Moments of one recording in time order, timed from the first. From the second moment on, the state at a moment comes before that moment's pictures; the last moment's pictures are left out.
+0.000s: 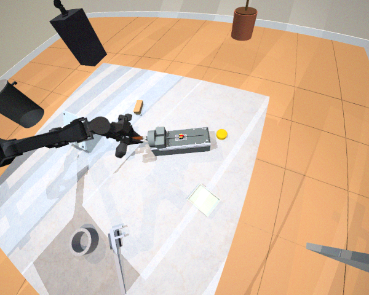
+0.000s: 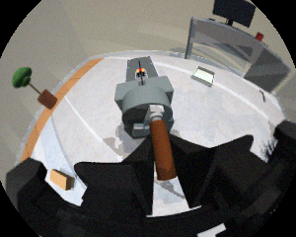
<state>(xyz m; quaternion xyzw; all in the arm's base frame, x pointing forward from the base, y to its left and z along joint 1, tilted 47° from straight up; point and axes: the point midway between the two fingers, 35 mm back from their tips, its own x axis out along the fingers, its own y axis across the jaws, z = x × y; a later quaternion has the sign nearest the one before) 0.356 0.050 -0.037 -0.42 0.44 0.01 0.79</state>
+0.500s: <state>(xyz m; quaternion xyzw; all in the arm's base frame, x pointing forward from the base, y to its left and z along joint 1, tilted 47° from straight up) 0.355 0.054 -0.039 -0.42 0.44 0.01 0.79</state>
